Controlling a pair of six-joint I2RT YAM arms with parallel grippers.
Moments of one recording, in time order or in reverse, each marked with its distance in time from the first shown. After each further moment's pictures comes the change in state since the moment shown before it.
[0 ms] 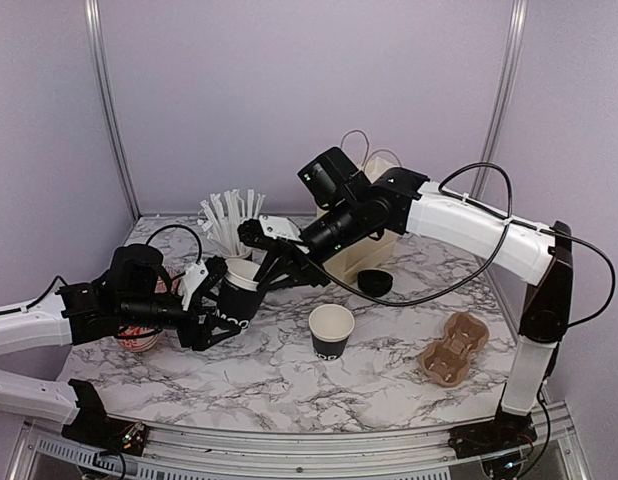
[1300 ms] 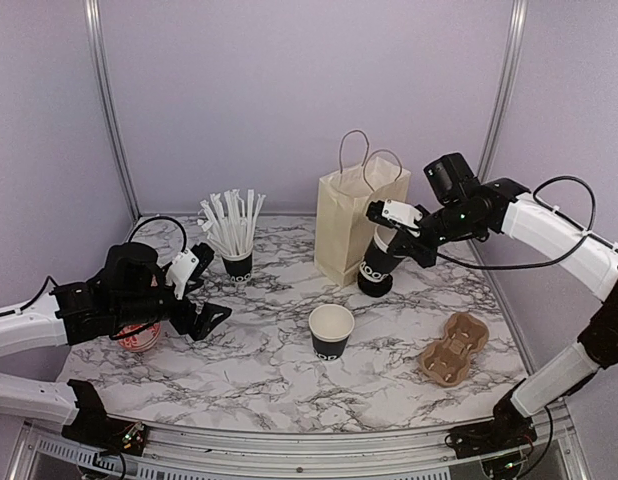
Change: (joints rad) left arm 0.004 -0.035 0.007 -0.032 -0.325 -0.005; right arm -0.415 -0.410 -0.473 -0.011 0.383 -0.001
